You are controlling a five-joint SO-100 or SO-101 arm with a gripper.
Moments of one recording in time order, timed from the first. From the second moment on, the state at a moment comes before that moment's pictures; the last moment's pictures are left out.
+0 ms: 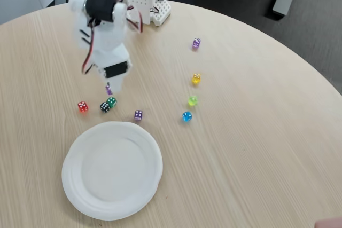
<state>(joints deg) 12.7 92.0 101.4 75.2 54.7</state>
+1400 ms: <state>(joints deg) -10.2 80.6 73.2 62.7 62.8</state>
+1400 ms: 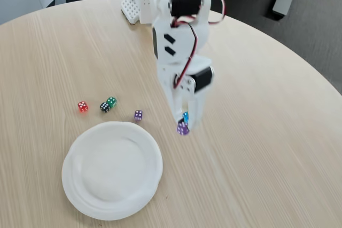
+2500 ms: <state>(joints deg) 0.8 71.6 71.1 81.6 58.3</state>
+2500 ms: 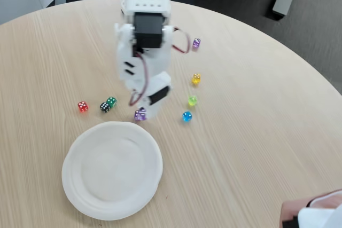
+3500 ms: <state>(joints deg) 3.8 71.6 71.1 65.5 53.6</state>
